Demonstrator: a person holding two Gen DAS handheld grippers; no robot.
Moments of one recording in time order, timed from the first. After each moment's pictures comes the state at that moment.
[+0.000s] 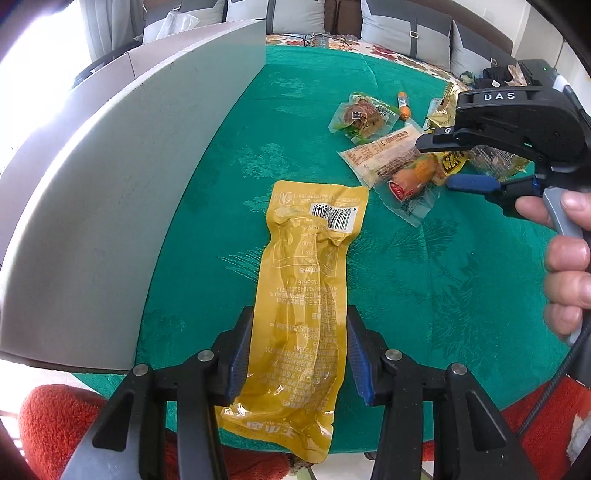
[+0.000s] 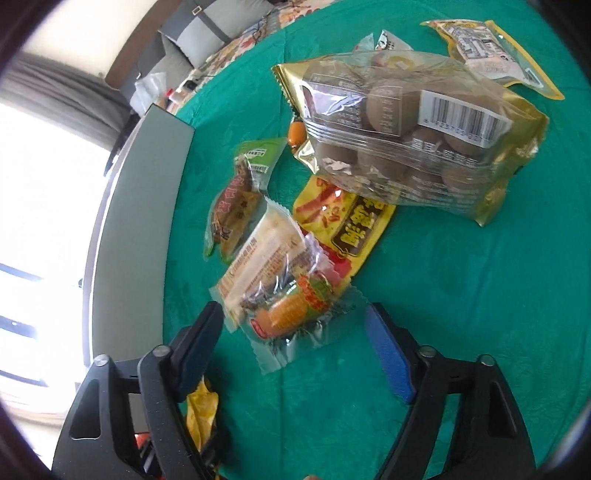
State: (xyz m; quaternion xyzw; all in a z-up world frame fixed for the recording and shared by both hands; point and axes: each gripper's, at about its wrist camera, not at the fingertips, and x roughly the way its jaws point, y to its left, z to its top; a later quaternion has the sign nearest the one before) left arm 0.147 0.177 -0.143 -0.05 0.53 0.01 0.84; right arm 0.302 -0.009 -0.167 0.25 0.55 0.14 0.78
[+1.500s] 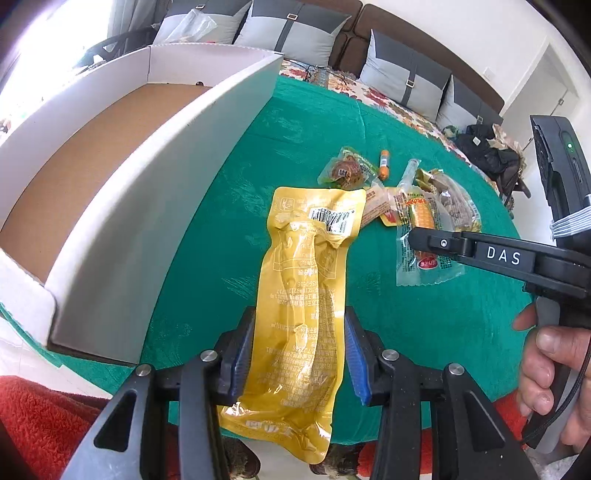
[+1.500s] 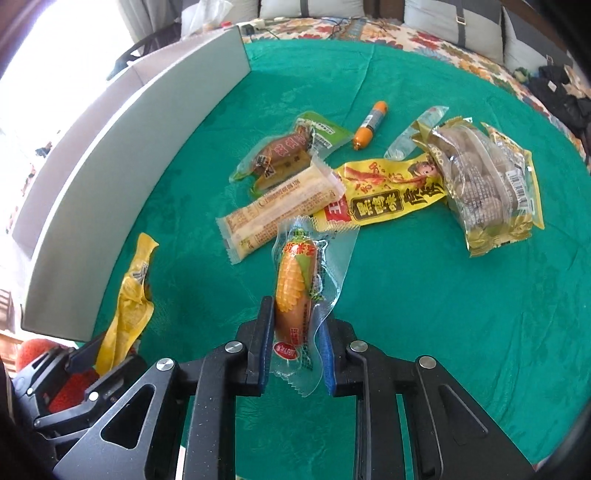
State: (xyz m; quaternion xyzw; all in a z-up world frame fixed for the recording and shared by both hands) left arm 0.135 0.215 -0.097 -0.17 0.47 -0.03 0.87; right arm 0.225 0.048 -0.107 -0.02 0.53 0.19 0.82
